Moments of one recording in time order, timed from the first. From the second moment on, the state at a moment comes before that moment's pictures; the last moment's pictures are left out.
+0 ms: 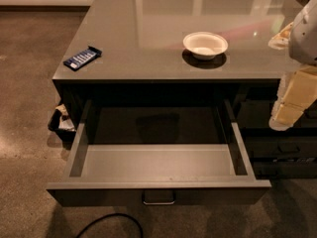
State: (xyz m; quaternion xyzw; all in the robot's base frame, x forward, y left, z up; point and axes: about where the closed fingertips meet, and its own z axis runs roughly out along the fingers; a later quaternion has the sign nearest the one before) arm 0.438 -0.216 0.978 -0.60 0.78 -0.04 0.16
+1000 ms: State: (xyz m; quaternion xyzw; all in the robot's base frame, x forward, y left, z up) arm 0.409 -0.213 0.946 -0.61 0.77 0.01 0.17
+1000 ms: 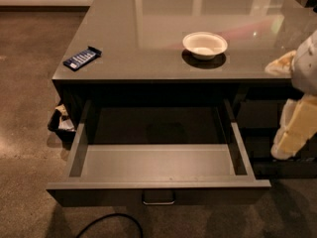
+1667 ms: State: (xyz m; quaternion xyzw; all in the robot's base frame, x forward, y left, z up) arm 0.348 -0.199 0.892 -0.60 0.78 0.08 0.16
